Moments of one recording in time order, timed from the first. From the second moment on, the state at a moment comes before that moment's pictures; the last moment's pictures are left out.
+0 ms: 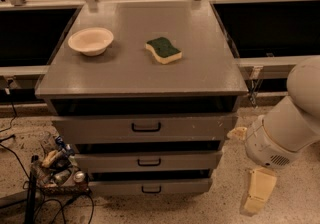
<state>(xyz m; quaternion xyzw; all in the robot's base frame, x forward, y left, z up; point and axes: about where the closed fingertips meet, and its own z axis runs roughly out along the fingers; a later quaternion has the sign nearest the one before) 0.361 -0.179 0.763 -0.64 0.75 0.12 0.11</state>
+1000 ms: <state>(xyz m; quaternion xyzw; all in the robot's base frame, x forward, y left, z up) 0.368 -0.170 0.703 -0.60 0.77 0.16 0.13</state>
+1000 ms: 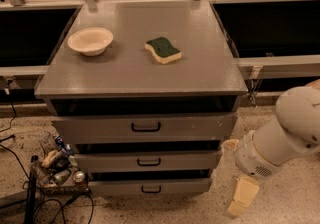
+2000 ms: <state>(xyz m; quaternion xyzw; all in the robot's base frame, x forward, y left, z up) 0.386 -0.150 0.632 -0.59 0.77 0.22 0.12</state>
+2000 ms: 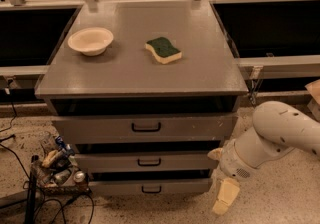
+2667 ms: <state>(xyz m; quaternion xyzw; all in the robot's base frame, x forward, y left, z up) 0.388 -0.146 0.620 -0.58 0.77 0.23 0.13</state>
